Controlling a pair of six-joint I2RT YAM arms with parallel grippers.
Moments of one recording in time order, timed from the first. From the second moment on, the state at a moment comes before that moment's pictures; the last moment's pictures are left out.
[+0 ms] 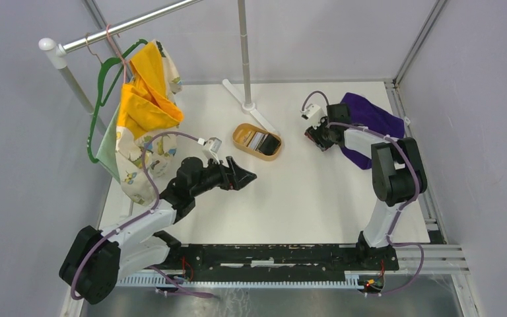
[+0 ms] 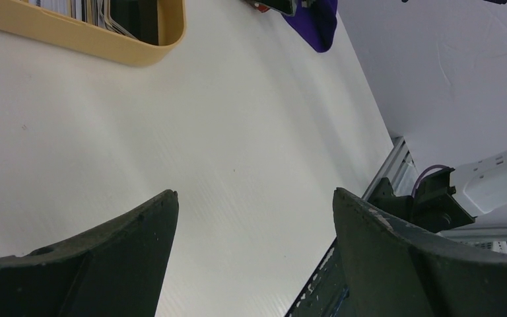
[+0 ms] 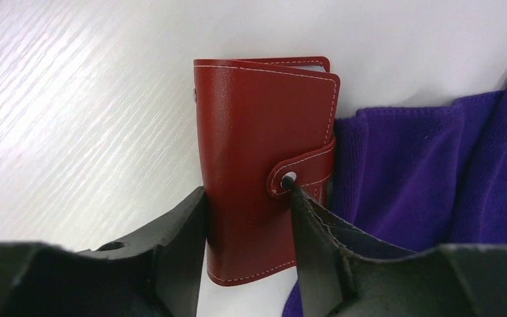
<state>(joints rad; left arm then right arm) -0.55 1.04 0.39 0.37 0.35 -0.67 0.20 1.88 1.15 -0.16 -0.13 -0.56</state>
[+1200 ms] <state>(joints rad) -0.95 1.27 0.19 0.75 0.00 -0.87 0.12 1.44 0.70 -0.35 -0.72 -0.66</state>
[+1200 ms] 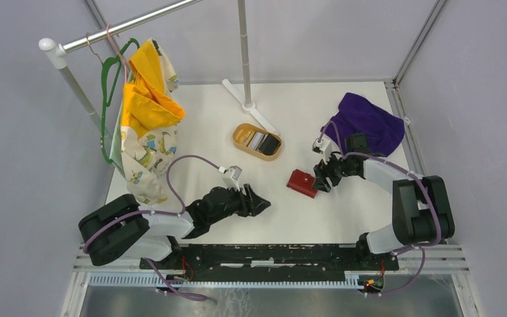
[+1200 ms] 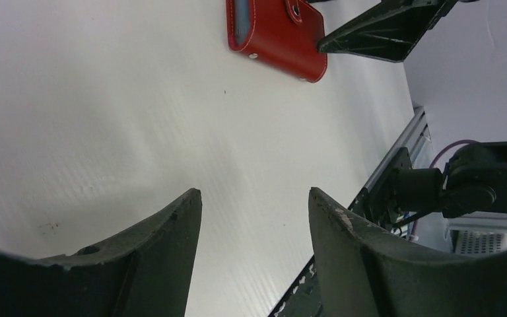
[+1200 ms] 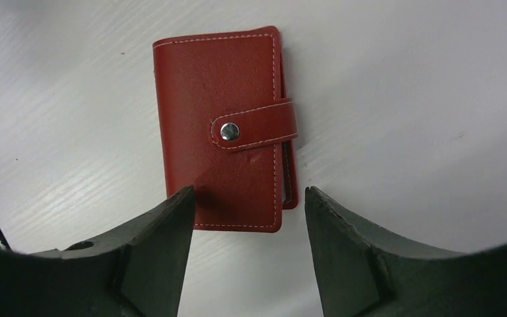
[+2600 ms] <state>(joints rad) -0.97 1.19 0.29 0.49 -0.04 -0.73 0.44 1.25 0.70 -0.67 -1.02 -1.61</state>
